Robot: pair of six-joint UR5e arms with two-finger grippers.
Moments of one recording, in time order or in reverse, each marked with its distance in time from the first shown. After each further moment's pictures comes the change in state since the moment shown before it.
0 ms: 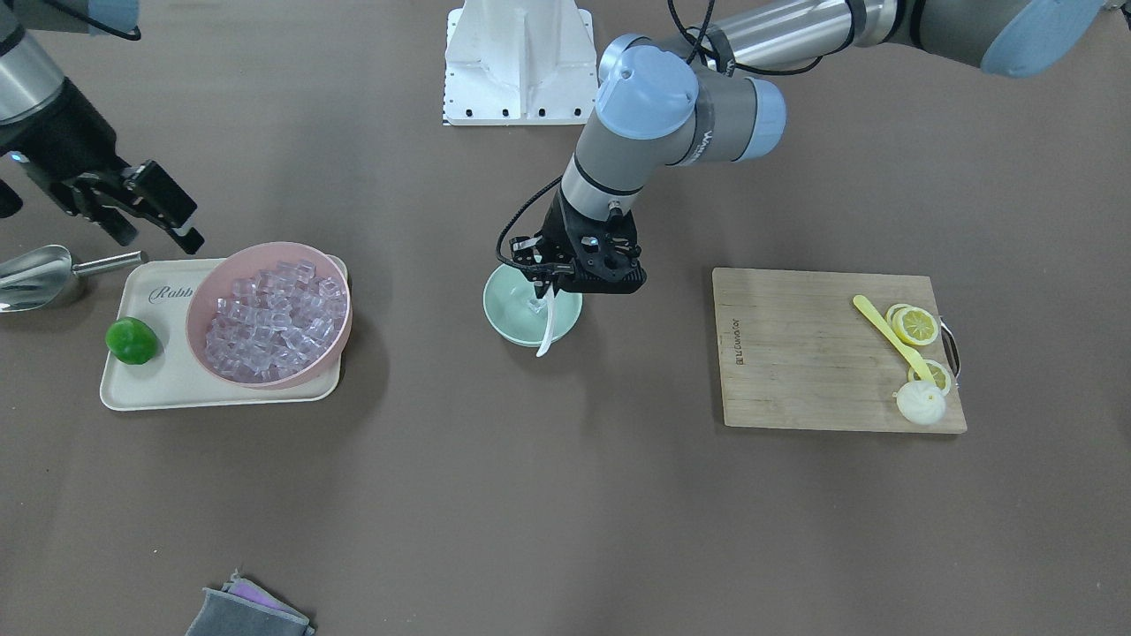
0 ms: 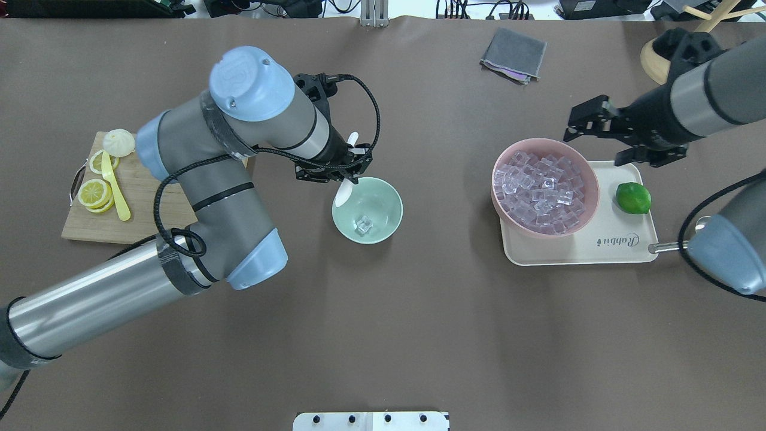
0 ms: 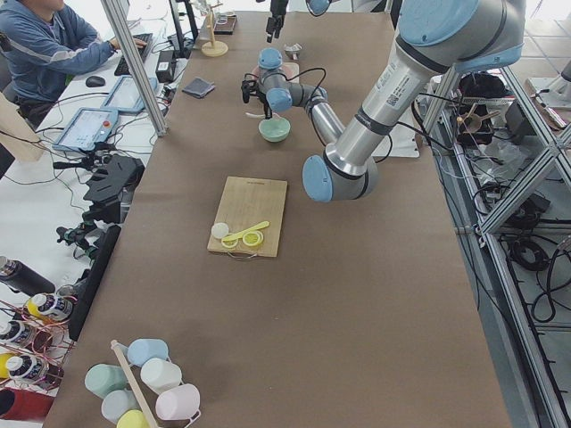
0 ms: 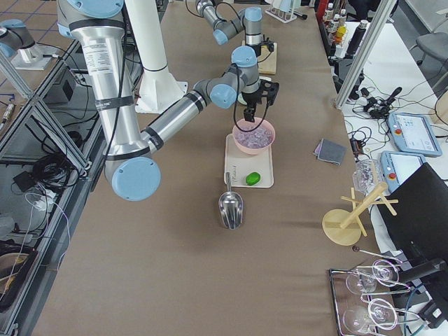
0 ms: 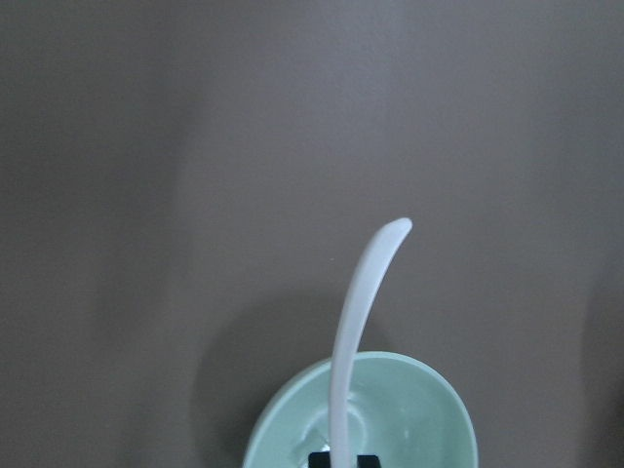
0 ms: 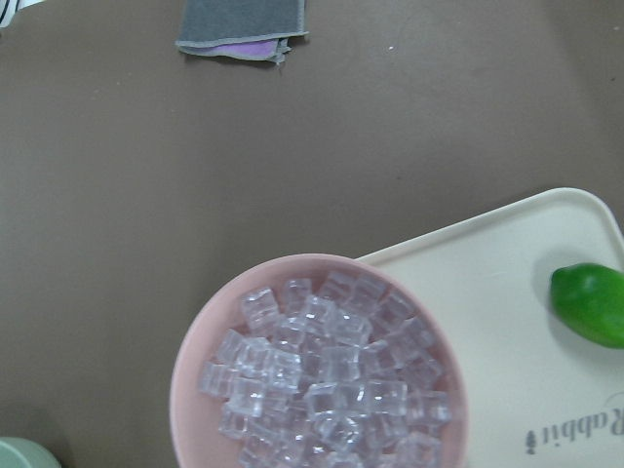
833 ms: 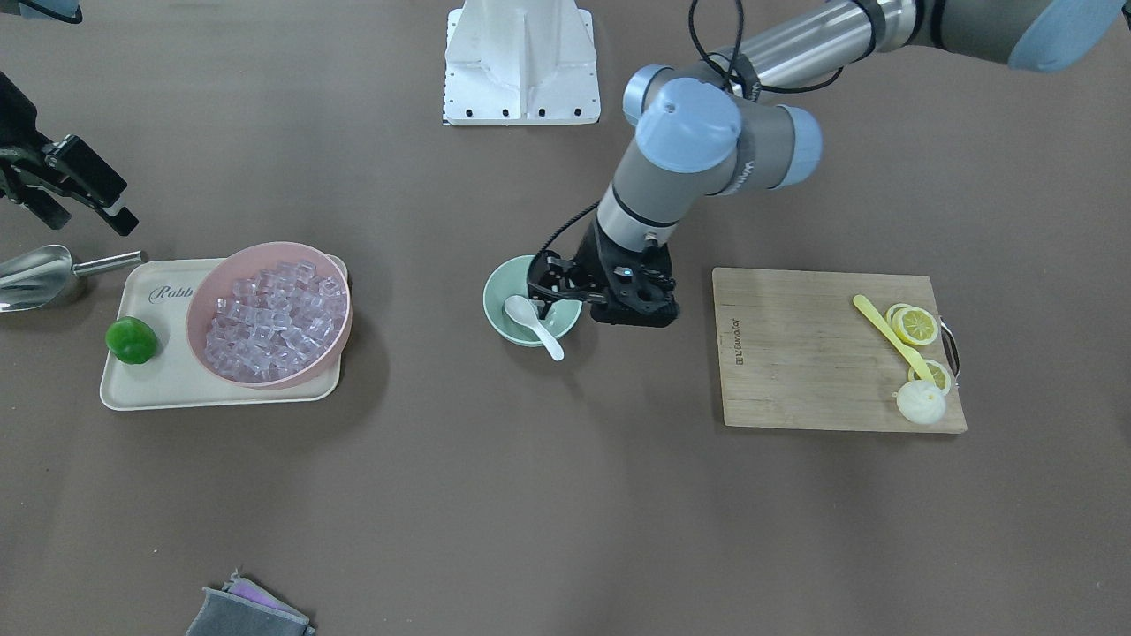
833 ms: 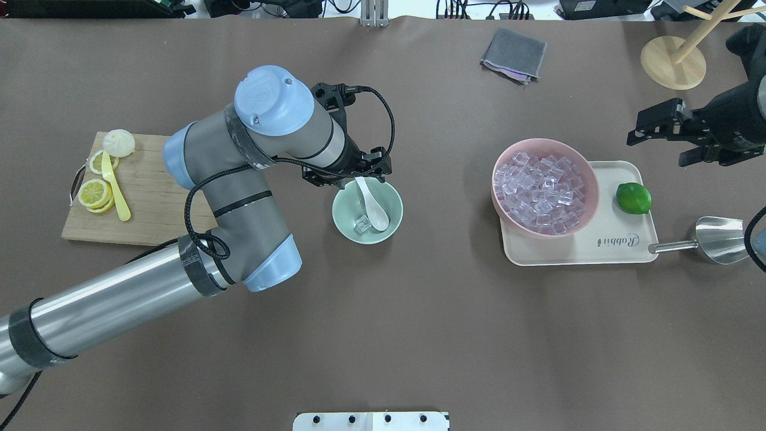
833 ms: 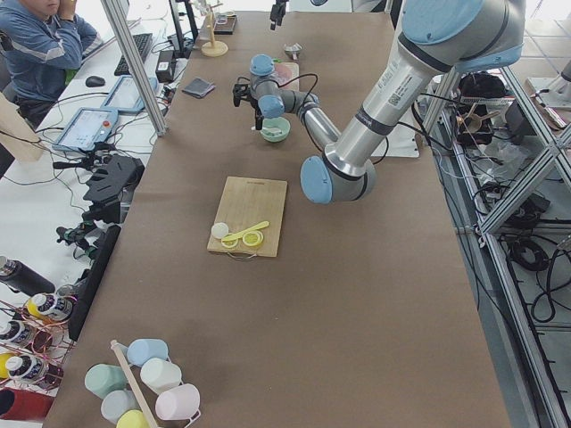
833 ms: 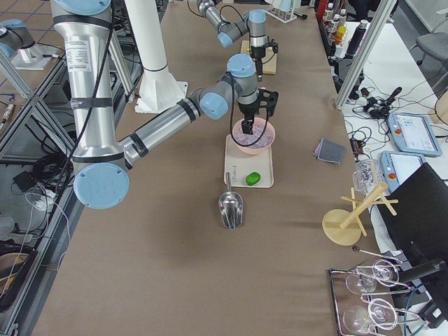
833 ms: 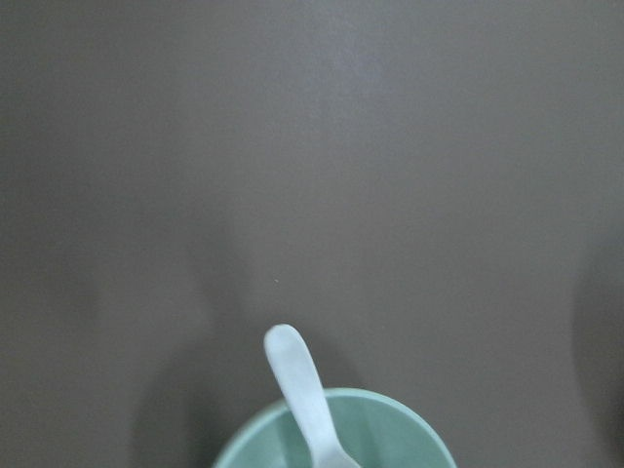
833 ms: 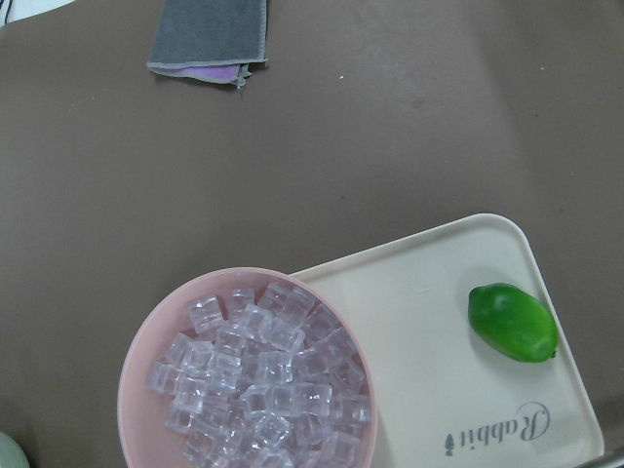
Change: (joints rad) left arm -0.130 0.092 -0.012 -0.034 -0.085 0.189; right arm 0.081 -0.077 0.040 -0.004 0.047 -0.103
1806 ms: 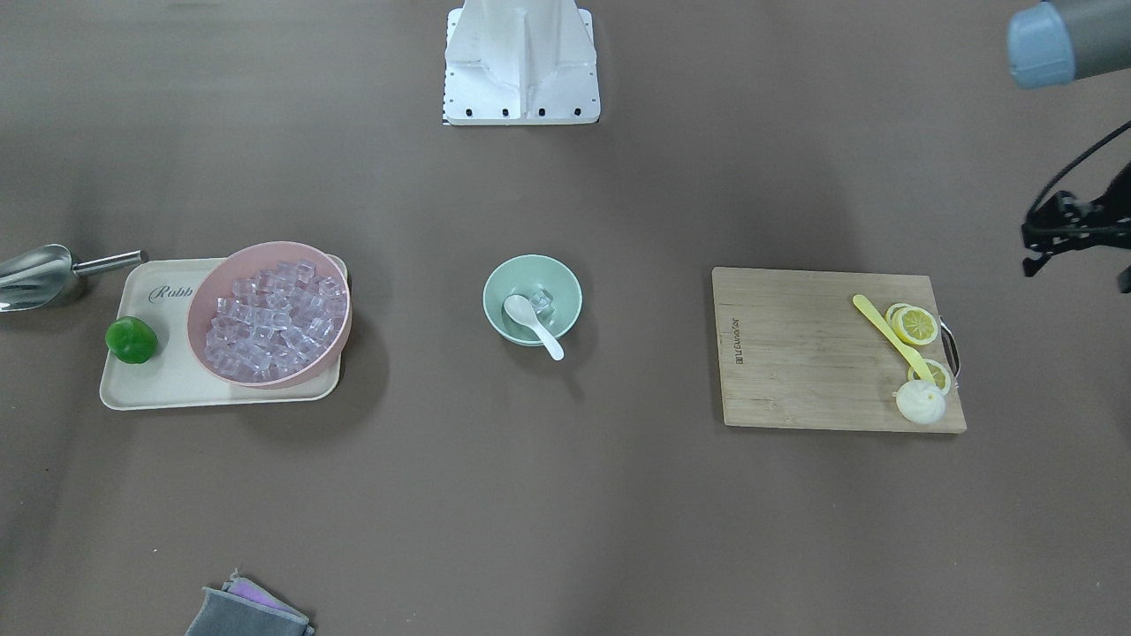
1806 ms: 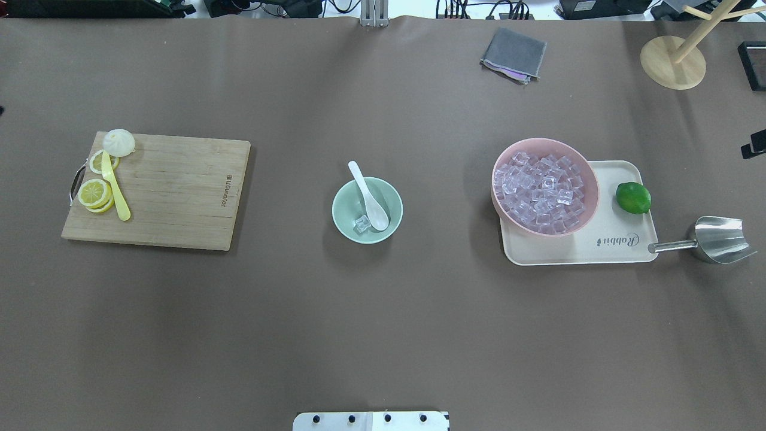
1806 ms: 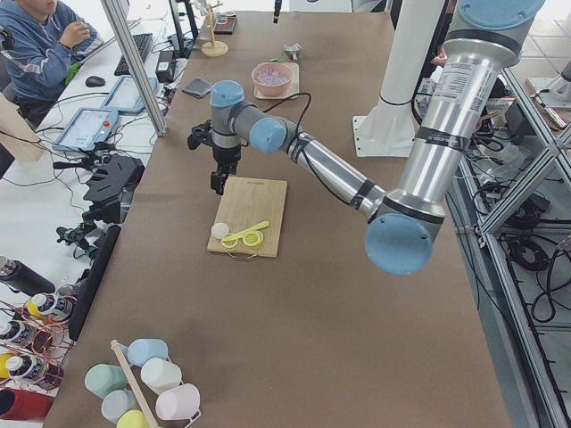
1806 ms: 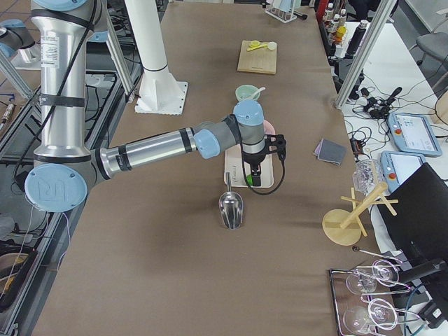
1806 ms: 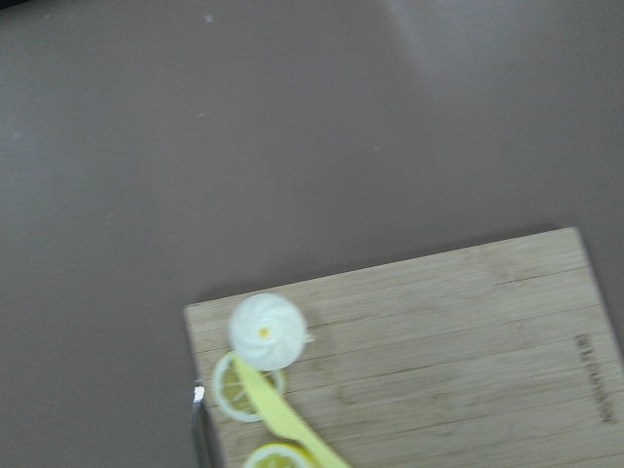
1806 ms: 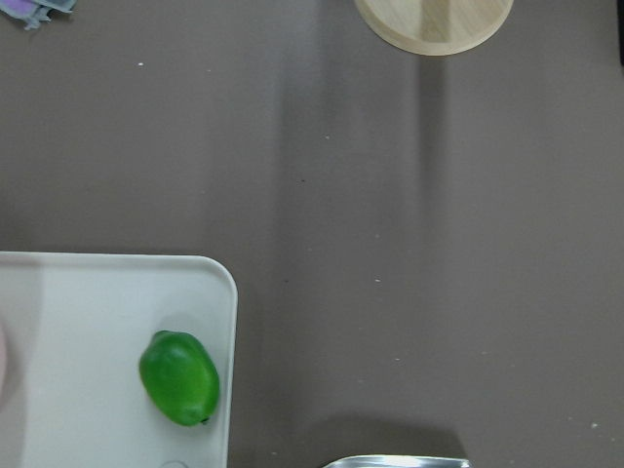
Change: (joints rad) left arm -0.592 0.572 -0.349 0.405 -0.141 1.092; right arm 0.220 -0.117 -0.202 -0.003 0.007 -0.683
